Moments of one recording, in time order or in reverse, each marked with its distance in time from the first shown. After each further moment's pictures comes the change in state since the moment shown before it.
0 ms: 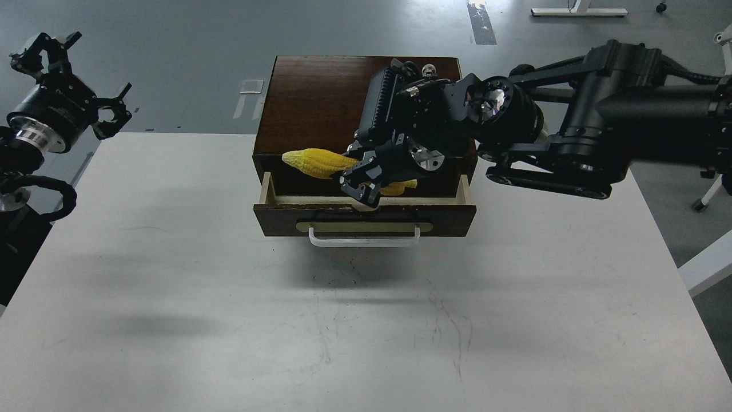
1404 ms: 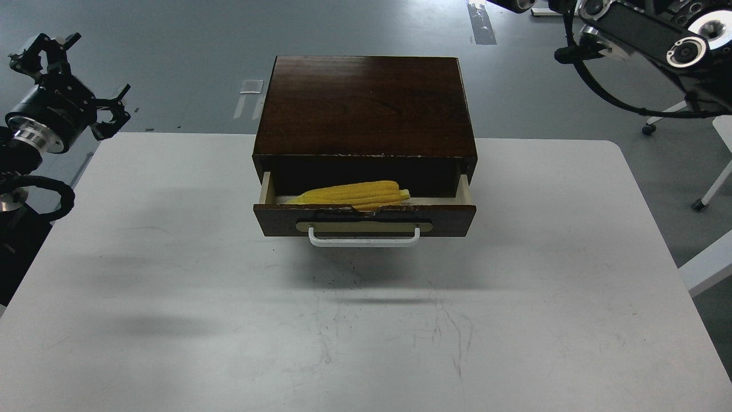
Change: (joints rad) left arm -0.001 0.000 0.000 0.000 0.001 0.000 0.006; right arm -0.204 -0.188 0.559 -0.428 1.087 0.012 -0.003
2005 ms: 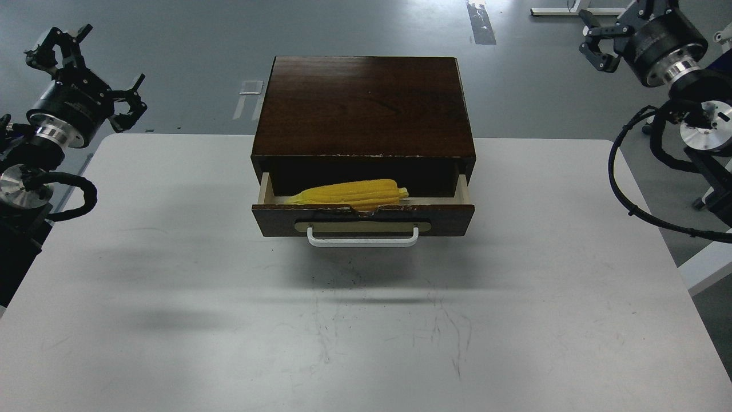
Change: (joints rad) left arm -0.004 -0.069 -0.045 0.014 -0.017 0.000 -0.044; right arm -0.596 -0.203 0.486 -0.076 0.853 0.232 -0.026
